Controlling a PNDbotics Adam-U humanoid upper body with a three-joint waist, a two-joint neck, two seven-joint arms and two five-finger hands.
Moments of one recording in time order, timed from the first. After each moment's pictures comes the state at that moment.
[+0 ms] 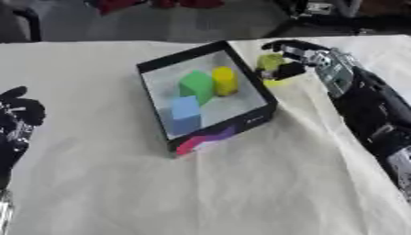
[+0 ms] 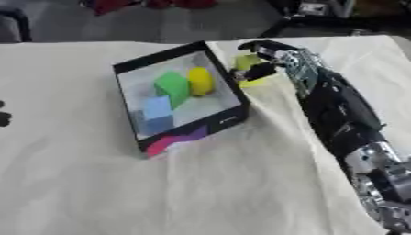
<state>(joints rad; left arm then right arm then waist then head) -0.15 0.19 0.04 -1.78 -0.12 0.03 0.03 -0.98 -0.38 0.07 -0.63 0.81 -0.24 0.41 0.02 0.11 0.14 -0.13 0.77</state>
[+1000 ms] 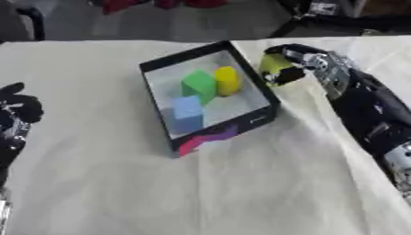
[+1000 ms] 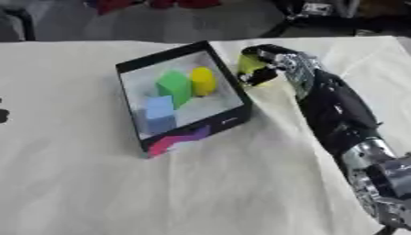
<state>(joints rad) -0.16 0.19 0.04 -1.79 -0.12 0.03 0.02 -0.99 -0.38 0.05 -0.58 0.88 -0.23 0.38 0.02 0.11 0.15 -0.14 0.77</state>
